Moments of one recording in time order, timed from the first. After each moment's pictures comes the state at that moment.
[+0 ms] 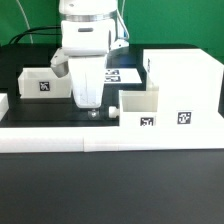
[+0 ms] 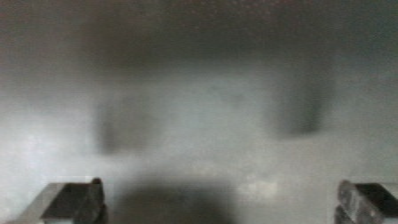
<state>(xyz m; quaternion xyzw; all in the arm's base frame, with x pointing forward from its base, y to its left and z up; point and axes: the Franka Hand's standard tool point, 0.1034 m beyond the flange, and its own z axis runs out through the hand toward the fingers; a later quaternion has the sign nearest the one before) 0.544 -0.032 0.016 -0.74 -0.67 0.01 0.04</state>
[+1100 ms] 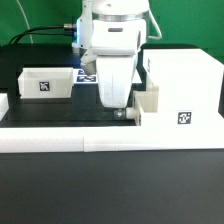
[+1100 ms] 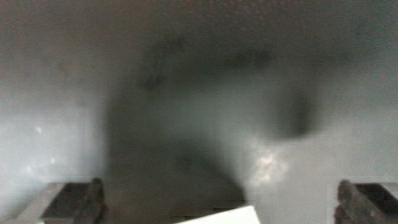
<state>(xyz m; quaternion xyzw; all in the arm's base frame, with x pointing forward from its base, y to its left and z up) 0.550 0.019 0.019 -0.78 -0.63 0.01 0.04</state>
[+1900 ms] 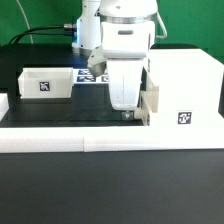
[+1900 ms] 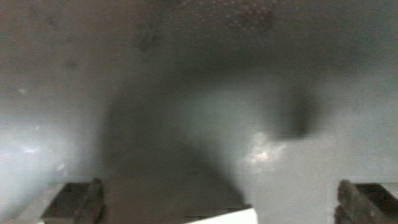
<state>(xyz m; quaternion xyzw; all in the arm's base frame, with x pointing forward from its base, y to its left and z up) 0.548 0.027 0.015 -0.76 -0.65 0.02 0.05</state>
